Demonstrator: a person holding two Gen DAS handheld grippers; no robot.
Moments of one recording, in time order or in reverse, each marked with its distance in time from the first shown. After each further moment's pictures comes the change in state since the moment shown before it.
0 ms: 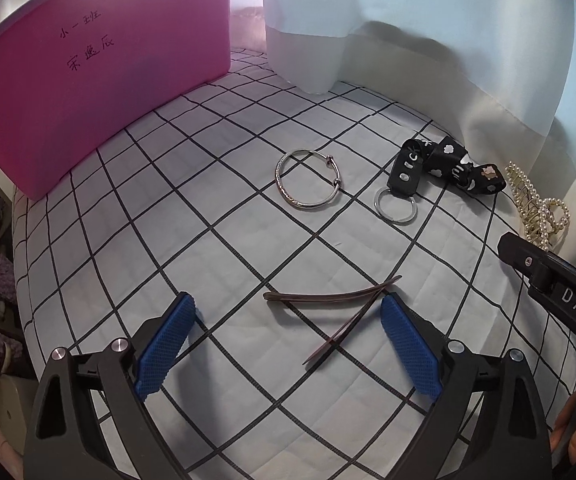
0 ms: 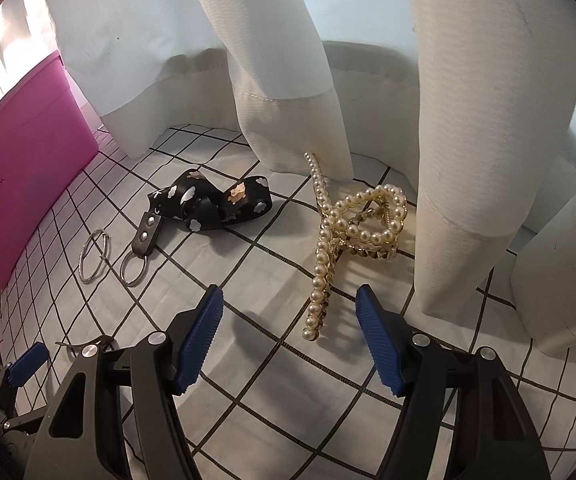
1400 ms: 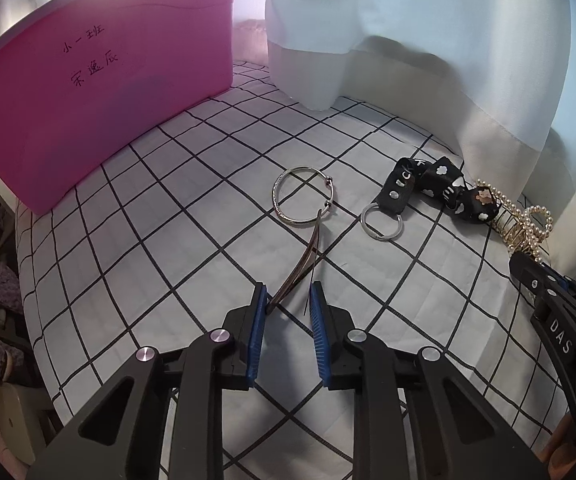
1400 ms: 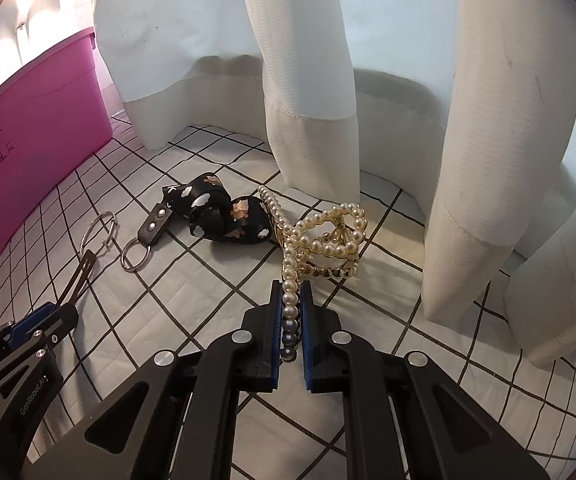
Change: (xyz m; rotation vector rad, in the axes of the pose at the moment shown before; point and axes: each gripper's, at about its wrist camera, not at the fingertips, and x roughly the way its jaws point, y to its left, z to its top) left arm -0.011 0.014 0.013 0.008 -0.029 -0.004; right arm -0.013 0.021 -0.015 -0.112 -0.067 -0.046
